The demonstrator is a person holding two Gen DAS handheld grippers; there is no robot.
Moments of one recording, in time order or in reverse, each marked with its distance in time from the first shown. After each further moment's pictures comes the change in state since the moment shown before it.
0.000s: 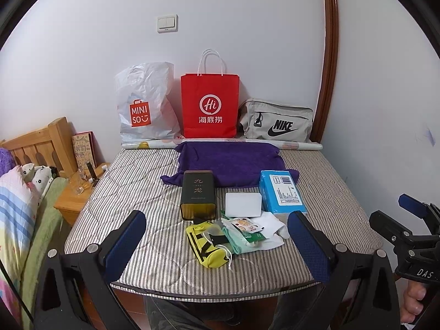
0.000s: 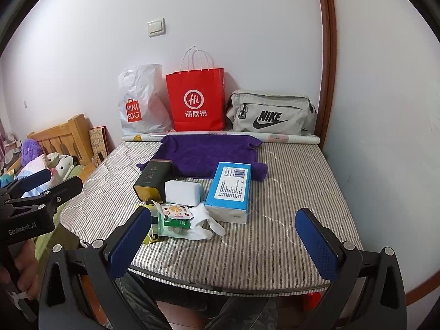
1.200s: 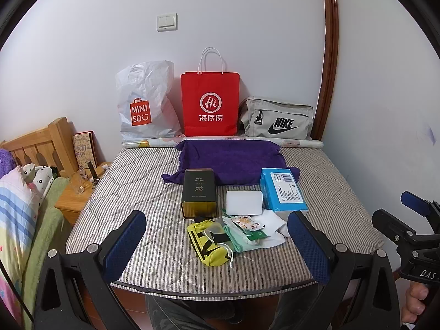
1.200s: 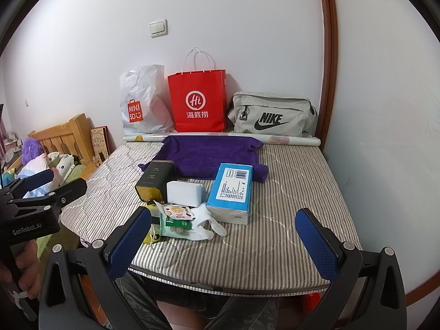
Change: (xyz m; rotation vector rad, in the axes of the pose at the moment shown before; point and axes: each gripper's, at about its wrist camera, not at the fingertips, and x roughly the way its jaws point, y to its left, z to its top) left arm -0.002 0.007 -0.004 -0.003 0.003 0.000; right arm -0.006 0.002 -0.001 -0.003 -0.005 -0.001
